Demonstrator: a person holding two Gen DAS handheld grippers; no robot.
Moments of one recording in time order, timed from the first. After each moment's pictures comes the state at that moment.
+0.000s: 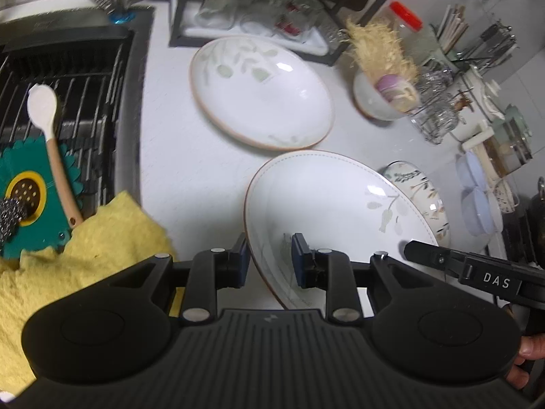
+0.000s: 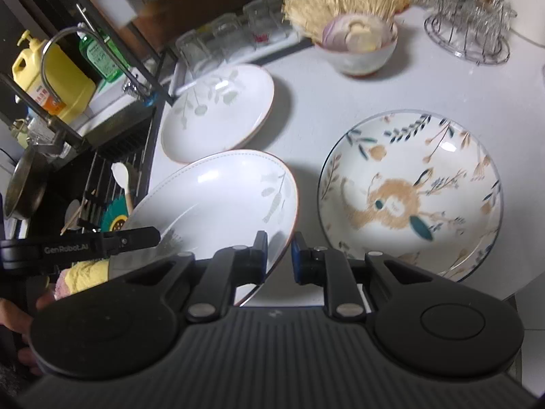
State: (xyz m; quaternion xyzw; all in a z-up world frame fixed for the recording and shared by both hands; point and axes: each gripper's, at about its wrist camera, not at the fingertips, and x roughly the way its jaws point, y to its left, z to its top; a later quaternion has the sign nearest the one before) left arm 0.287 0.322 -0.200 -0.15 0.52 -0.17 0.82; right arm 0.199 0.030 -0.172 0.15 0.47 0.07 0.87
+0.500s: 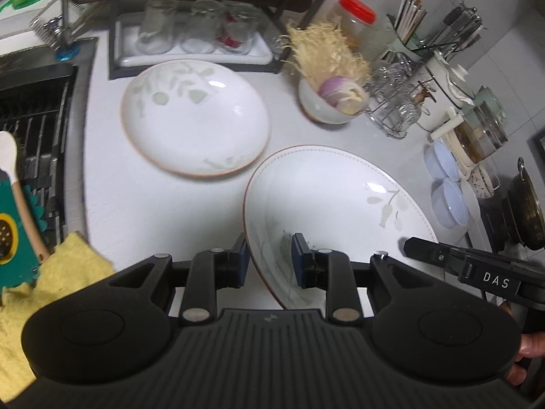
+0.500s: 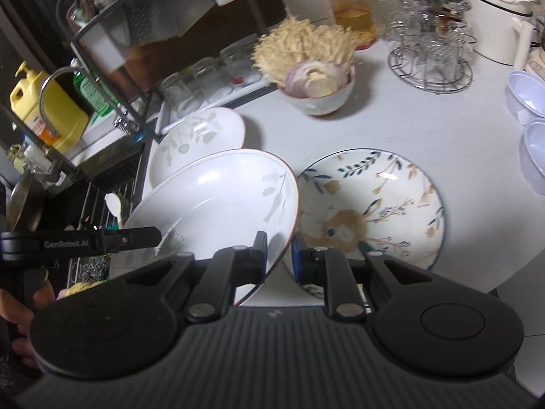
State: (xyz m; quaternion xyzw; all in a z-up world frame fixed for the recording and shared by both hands) left arm 0.300 0.271 -0.169 -0.12 0.51 -0.21 0.82; right arm 0.184 -0.014 -0.145 0.16 0.43 0.04 0.89
